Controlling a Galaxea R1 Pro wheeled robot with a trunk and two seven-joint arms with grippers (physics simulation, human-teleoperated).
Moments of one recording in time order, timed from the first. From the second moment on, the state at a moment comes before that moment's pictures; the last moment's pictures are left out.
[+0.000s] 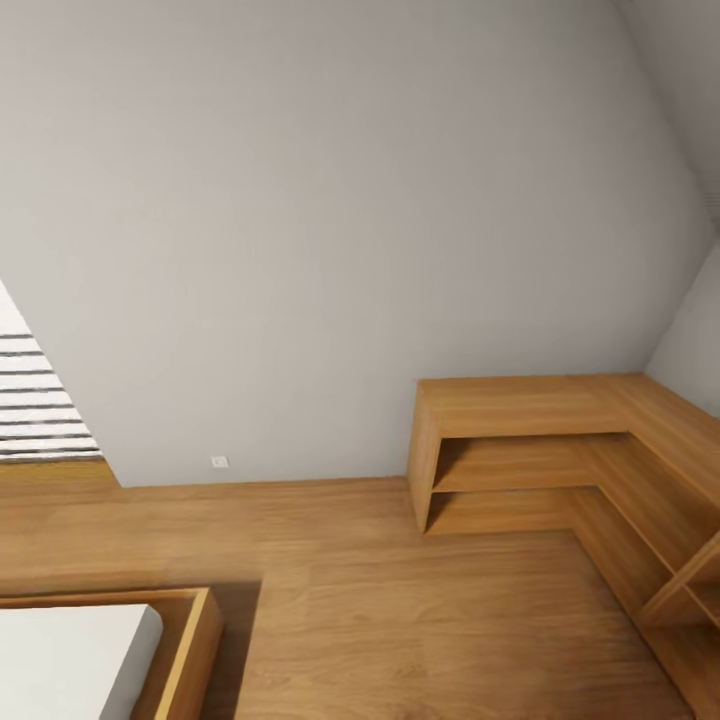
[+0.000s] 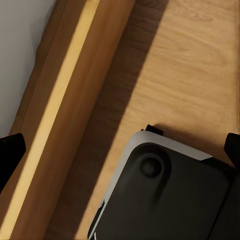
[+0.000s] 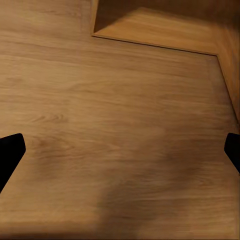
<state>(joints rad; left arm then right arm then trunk) -0.03 0.07 -0.77 -0.31 1.05 -0.41 0.35 -0.22 -0.02 0.72 0.02 -0.48 -0.81 -0.30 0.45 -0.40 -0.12</state>
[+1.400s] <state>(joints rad) -0.03 0.07 -0.77 -0.31 1.05 -0.41 0.35 -0.22 -0.02 0.71 0.02 -0.48 -0.81 -0.25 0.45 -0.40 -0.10</state>
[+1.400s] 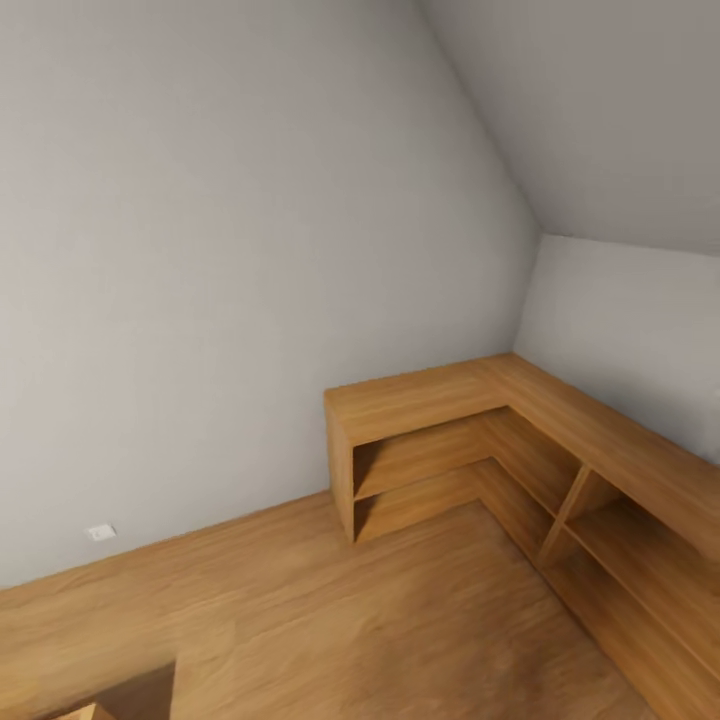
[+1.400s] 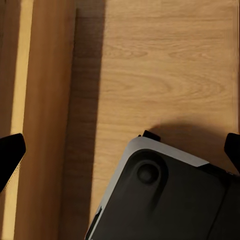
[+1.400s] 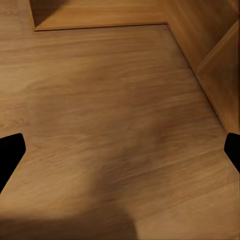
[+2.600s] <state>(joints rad) -0.03 0.07 -0.77 -0.31 1.05 -0.41 0.35 -0.22 -0.02 0.71 0.02 -0.48 -0.79 -0.25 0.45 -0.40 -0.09</state>
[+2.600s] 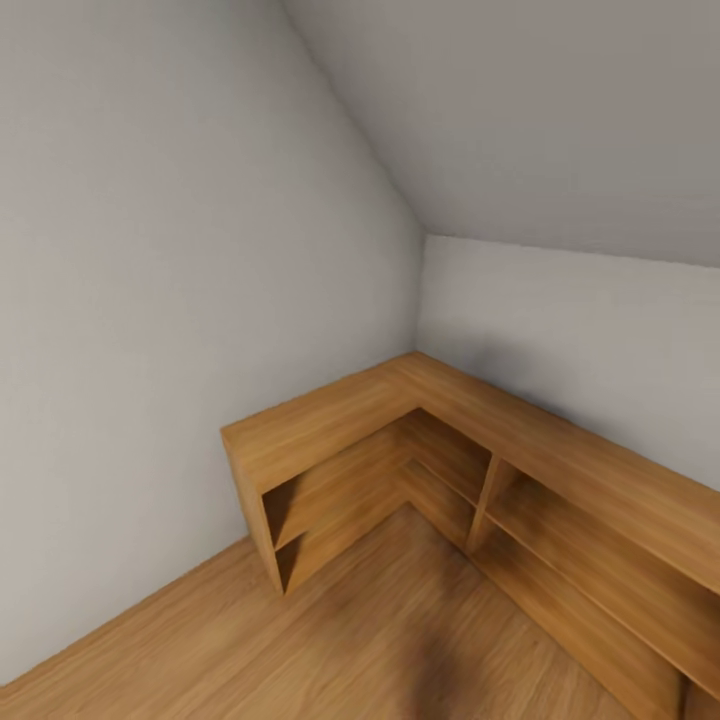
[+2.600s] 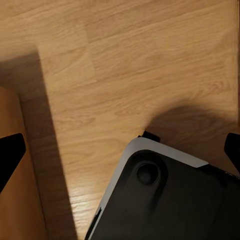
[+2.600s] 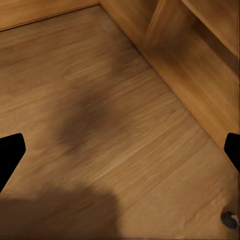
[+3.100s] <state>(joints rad) -0.03 0.07 -0.77 -0.31 1.05 -0.41 0.35 -0.22 -0.03 0.71 0.02 -0.48 -0.79 -0.24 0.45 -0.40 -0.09</state>
